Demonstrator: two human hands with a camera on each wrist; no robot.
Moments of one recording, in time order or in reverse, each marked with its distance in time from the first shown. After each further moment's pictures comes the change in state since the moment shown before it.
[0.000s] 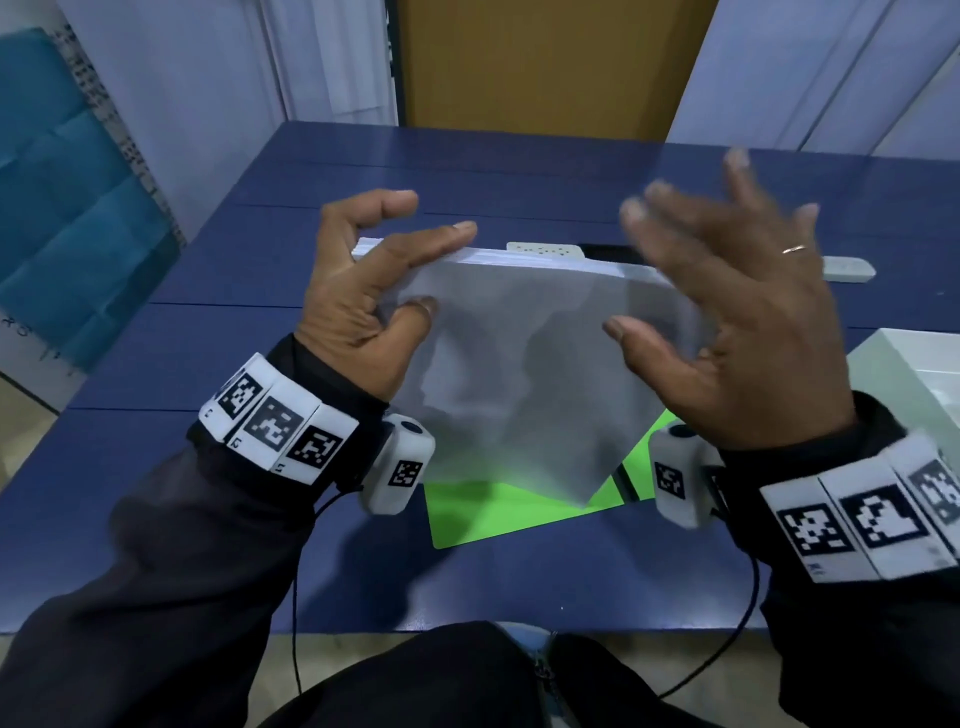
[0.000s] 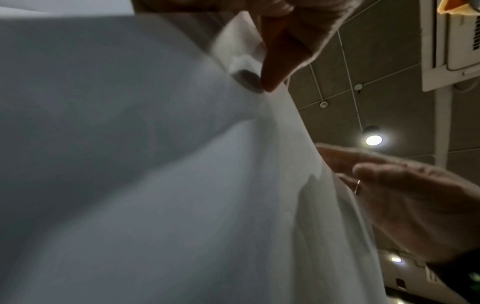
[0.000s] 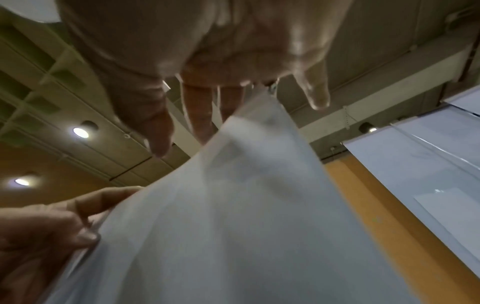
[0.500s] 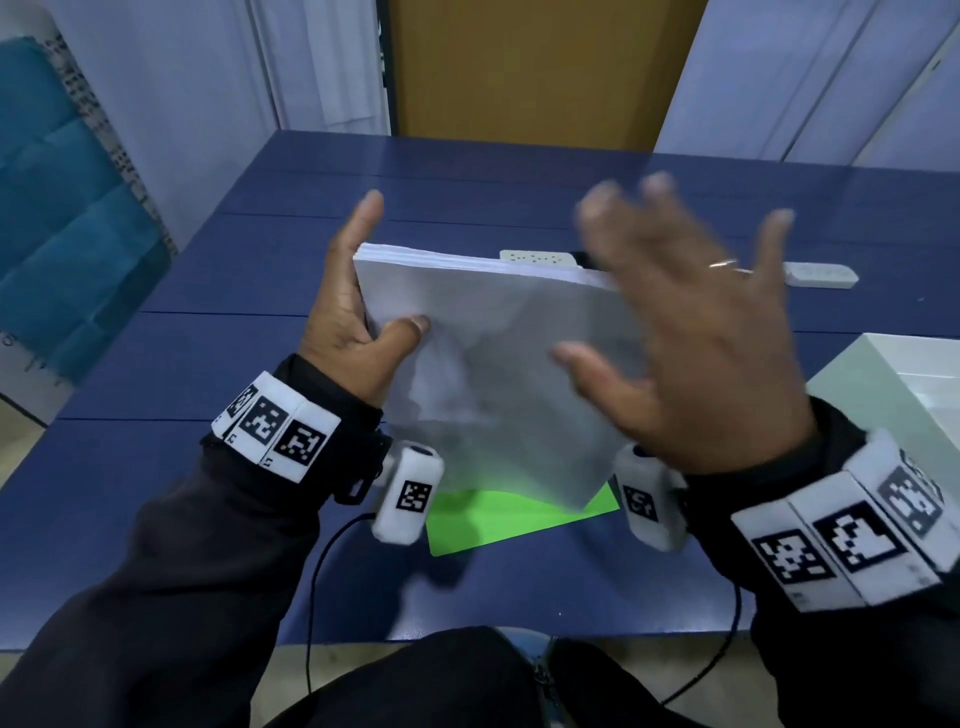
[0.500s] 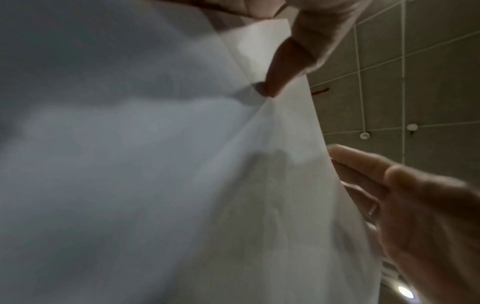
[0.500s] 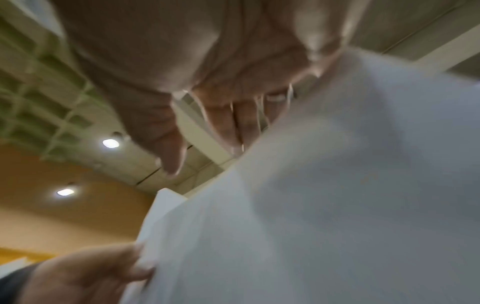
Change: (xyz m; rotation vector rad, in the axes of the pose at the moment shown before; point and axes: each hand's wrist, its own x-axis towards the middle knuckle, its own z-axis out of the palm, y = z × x) left_hand -0.005 -0.018 0.007 -0.432 -0.025 -0.285; right_hand 0.005 -0.026 0.001 -0.191 -0.074 -0.012
